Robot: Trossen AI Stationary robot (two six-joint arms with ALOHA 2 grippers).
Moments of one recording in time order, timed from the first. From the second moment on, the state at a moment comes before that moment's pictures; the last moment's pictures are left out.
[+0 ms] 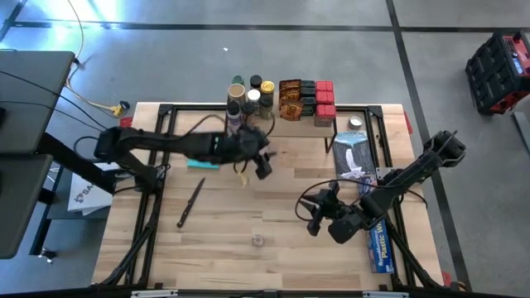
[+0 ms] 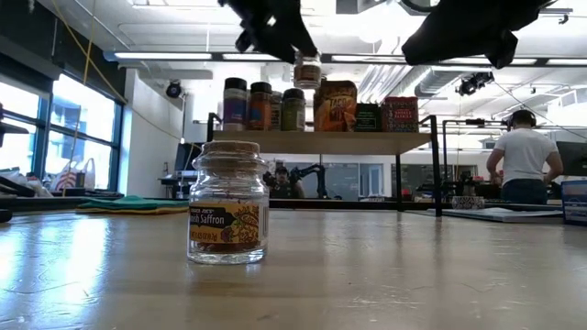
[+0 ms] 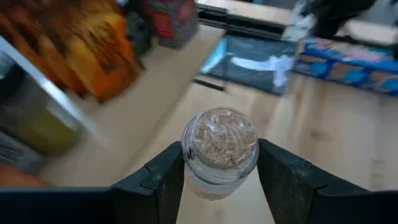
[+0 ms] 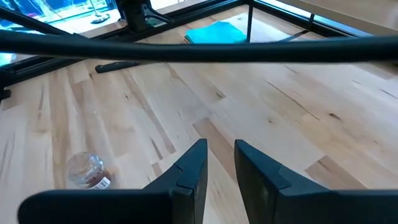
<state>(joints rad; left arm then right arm) 0.00 1.57 1.34 -0.38 -0.42 -0.22 0.63 1.44 0.88 -0.27 0.91 0.84</state>
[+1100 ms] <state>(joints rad) 0.24 1.81 1.64 -0.64 -0.33 -0.07 0.63 1.44 0.88 -0.27 0.90 0.84</state>
